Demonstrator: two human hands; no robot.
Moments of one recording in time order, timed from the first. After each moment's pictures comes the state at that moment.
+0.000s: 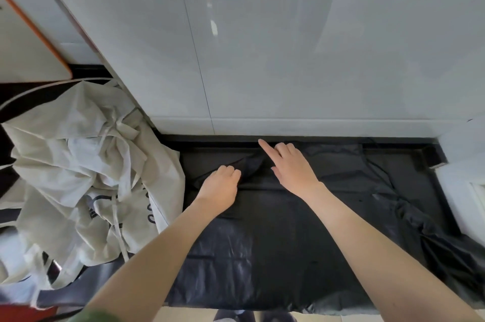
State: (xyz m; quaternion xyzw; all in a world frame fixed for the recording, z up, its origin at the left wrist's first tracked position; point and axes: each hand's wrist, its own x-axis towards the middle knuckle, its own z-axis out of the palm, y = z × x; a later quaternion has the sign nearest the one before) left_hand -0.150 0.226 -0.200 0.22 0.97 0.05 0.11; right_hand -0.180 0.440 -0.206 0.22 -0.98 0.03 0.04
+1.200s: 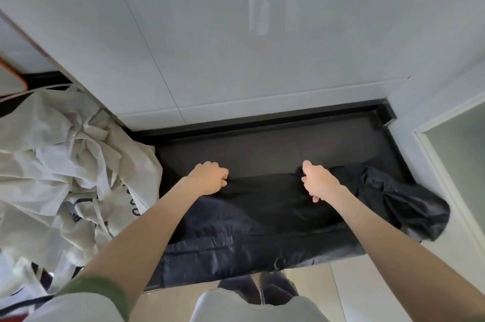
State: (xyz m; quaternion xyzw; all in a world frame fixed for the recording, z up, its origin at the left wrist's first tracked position) left_hand -0.154 0.248 -0.184 0.26 0.89 -0.03 0.37; right_hand -0.081 0.526 -0.190 -0.16 -0.93 0.13 -0.31
